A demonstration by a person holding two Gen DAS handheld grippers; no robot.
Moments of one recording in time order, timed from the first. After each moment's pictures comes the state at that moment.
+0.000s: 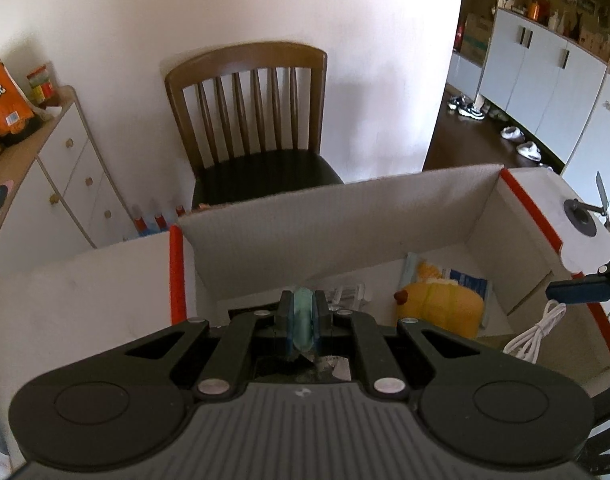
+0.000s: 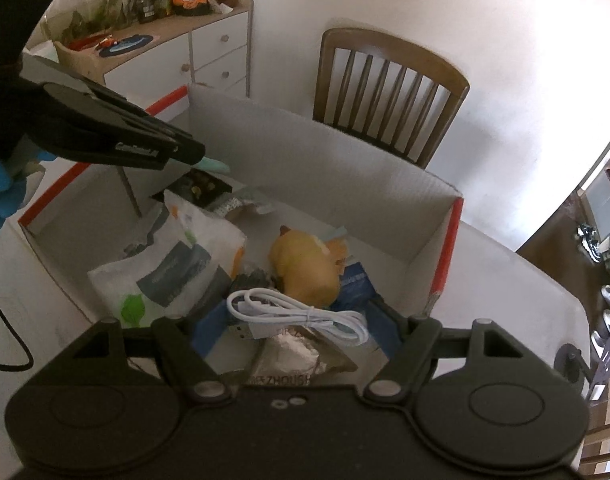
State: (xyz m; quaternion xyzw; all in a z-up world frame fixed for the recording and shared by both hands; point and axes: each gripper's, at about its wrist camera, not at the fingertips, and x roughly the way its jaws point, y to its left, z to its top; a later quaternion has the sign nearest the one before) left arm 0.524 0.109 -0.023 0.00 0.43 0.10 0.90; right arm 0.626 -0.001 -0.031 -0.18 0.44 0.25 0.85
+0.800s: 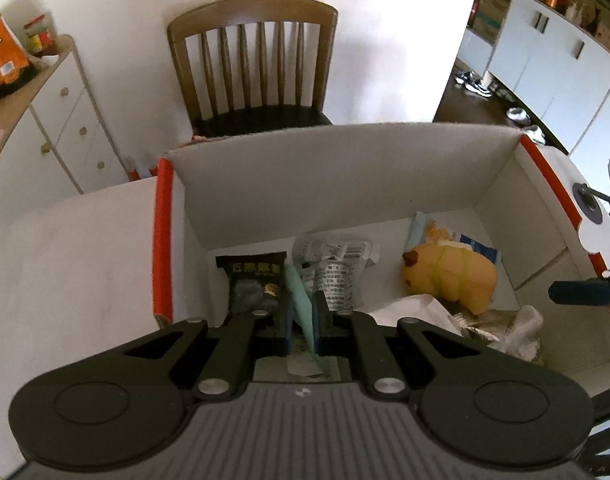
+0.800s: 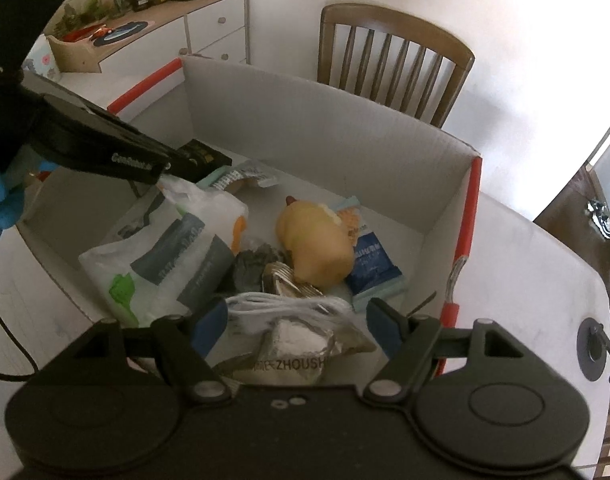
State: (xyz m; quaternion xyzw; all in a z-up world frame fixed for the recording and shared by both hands) left arm 0.526 0.119 -0.045 -0.04 0.48 0.11 0.87; right arm 0.632 -0.002 -0.053 -0.16 0.46 0.25 0.83
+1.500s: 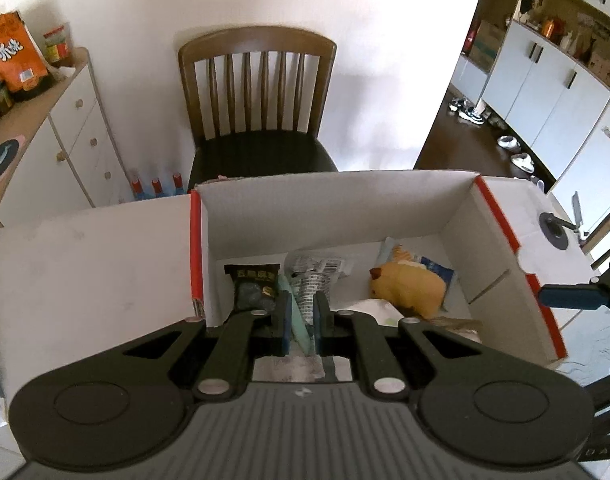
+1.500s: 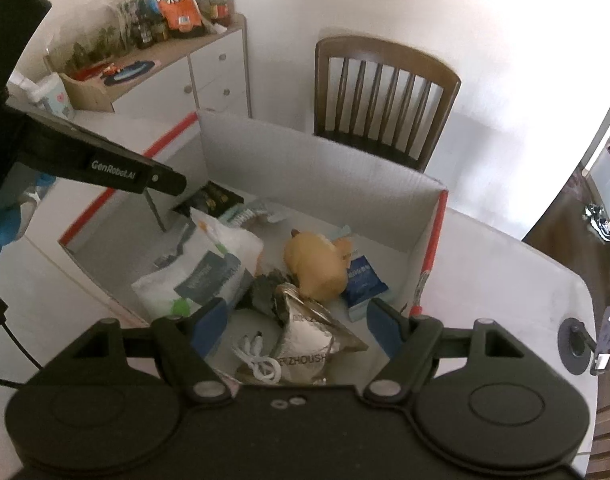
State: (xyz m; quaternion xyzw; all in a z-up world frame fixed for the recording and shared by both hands) left arm 0.491 0.108 0.013 -0.06 0.45 0.10 0.89; right arm 0.607 -0.018 -0.002 -0.13 0.43 0.26 0.85
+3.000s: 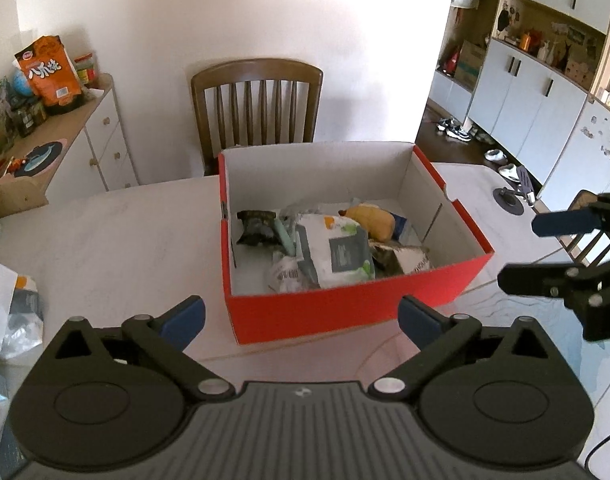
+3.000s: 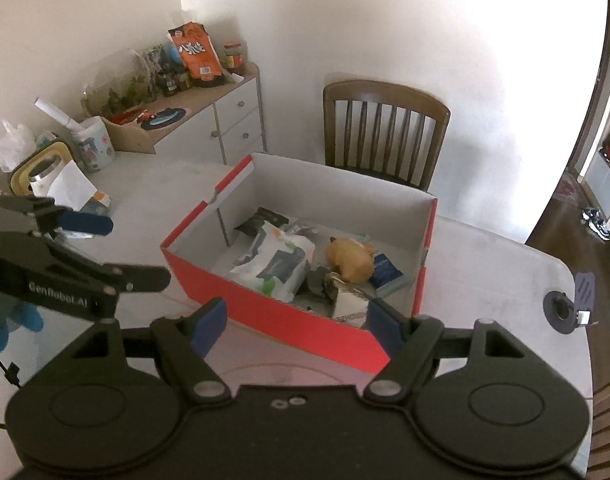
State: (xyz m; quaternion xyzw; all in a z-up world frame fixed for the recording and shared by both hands) left arm 0.343 0.054 0.046 -0.04 0.40 0.10 0.91; right arm 0.506 -0.033 0.056 -0.08 0.39 0.26 0.88
